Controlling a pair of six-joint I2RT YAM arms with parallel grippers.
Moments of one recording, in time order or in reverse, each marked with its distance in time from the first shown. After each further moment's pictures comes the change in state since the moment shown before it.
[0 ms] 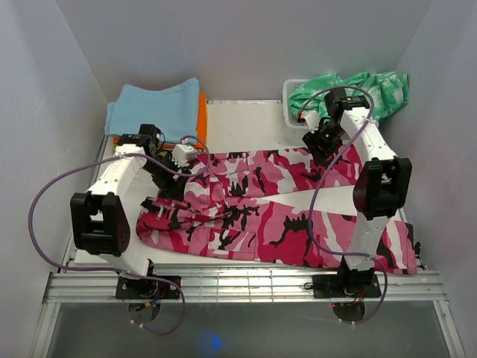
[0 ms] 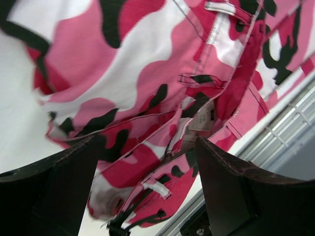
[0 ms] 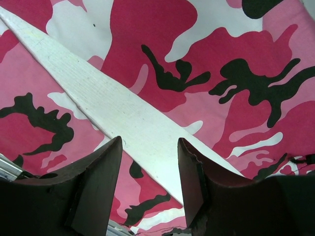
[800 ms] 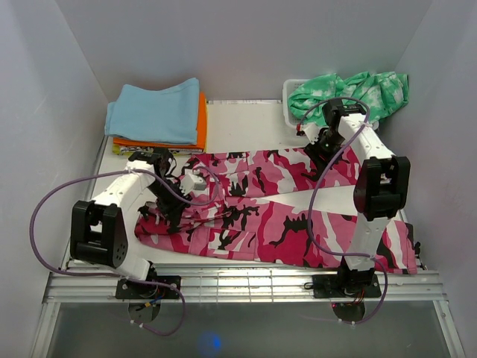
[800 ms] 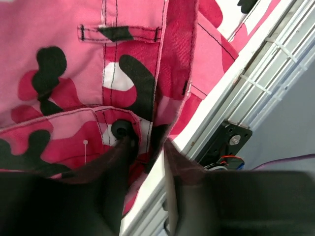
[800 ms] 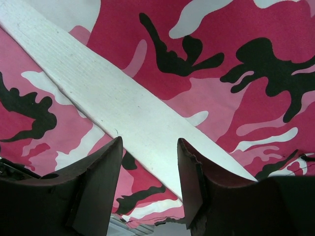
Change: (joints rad) left arm -0.109 -0.051 -0.204 -0.119 -0.013 0.128; right arm 0.000 -0.011 -0.130 0.026 0.067 -0.065
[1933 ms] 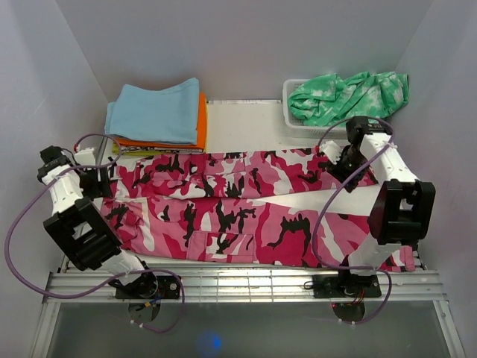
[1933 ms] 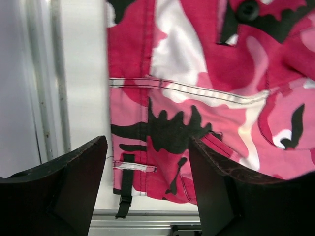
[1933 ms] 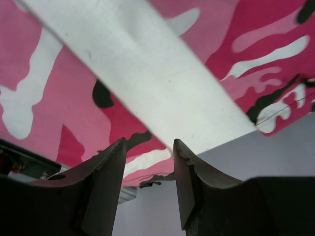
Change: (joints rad) left arm 0.857 0.023 0.121 0.348 -0.157 -0.359; right arm -0.125 -0.257 -0.299 0.053 0.153 -0.211
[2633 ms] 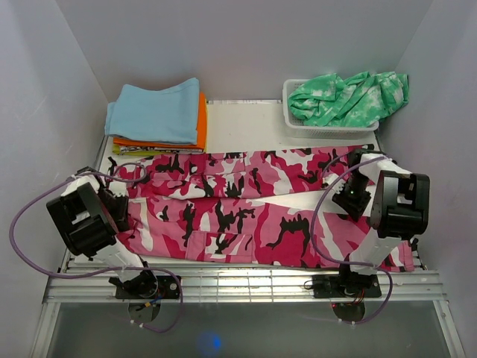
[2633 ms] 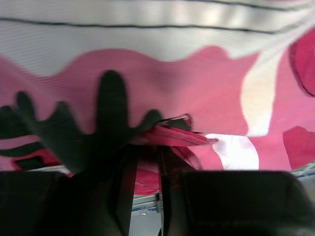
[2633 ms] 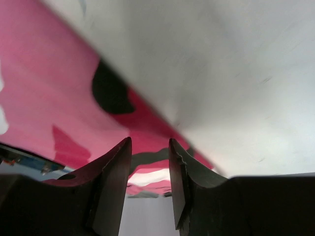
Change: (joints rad) left arm -0.124 0.104 -0.246 -0.087 -0.114 0.096; right arm -0.107 0.020 -0.383 0.142 0.081 -0.086
